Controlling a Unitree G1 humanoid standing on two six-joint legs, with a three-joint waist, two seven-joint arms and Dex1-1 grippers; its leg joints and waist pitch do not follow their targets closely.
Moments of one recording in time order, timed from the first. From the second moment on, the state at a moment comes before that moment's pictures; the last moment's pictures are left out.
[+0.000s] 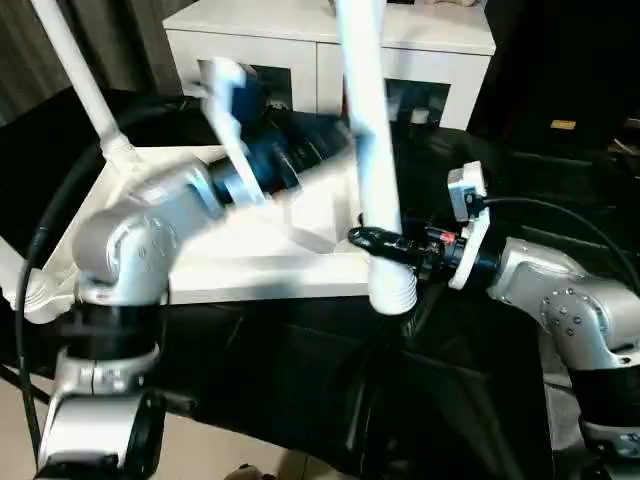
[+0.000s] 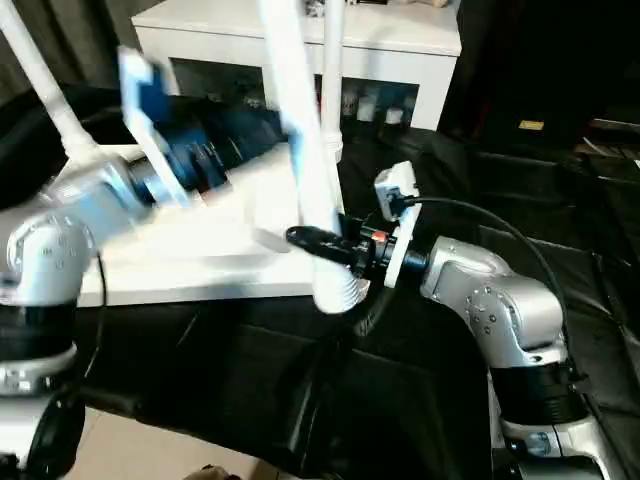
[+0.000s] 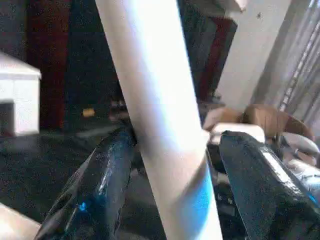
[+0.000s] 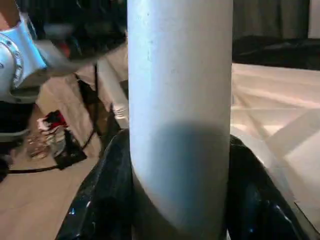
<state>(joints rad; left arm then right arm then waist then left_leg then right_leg) -0.70 0.29 0.04 -0.07 -0.72 0.80 -0.73 -0.46 -0.43 0.04 -0.10 0.72 0.77 0.82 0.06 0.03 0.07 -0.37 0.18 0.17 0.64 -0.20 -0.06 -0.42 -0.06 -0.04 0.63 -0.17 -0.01</state>
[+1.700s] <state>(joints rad) -0.73 0.07 0.10 0.01 -0.64 0.75 -0.35 -0.44 -0.21 0.14 -0.19 0.40 0.67 0.40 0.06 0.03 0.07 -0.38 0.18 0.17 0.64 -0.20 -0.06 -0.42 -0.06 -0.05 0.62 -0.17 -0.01</state>
